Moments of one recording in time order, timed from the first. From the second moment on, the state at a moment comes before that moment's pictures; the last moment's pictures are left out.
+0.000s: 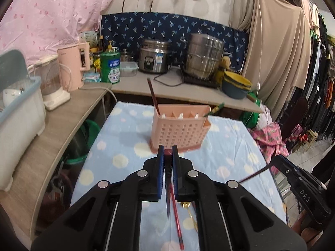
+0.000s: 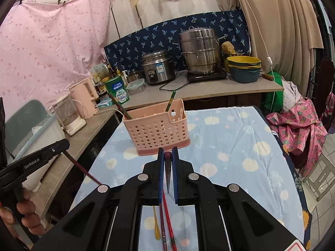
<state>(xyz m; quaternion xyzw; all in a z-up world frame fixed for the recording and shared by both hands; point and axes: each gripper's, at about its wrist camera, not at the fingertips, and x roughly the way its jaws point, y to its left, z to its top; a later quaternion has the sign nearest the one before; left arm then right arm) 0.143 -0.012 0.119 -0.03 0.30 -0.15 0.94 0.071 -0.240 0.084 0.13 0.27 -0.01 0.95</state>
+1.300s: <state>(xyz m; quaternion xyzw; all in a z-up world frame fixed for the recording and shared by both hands) 0.320 -0.048 0.172 -0.06 0.22 -0.13 0.97 0.275 -0.256 0.126 0.17 0.18 0.00 0.97</state>
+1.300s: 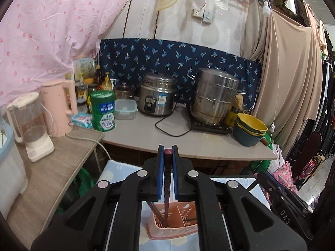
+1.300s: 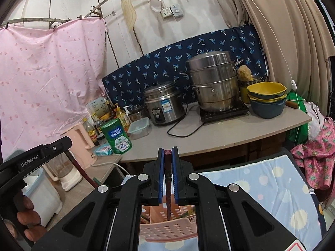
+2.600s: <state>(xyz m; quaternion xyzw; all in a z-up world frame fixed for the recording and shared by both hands) 0.171 -0.028 0.059 -0.03 0.36 -0.14 0.92 0.095 -0.232 0.019 0.20 0.31 -0.01 0.93</state>
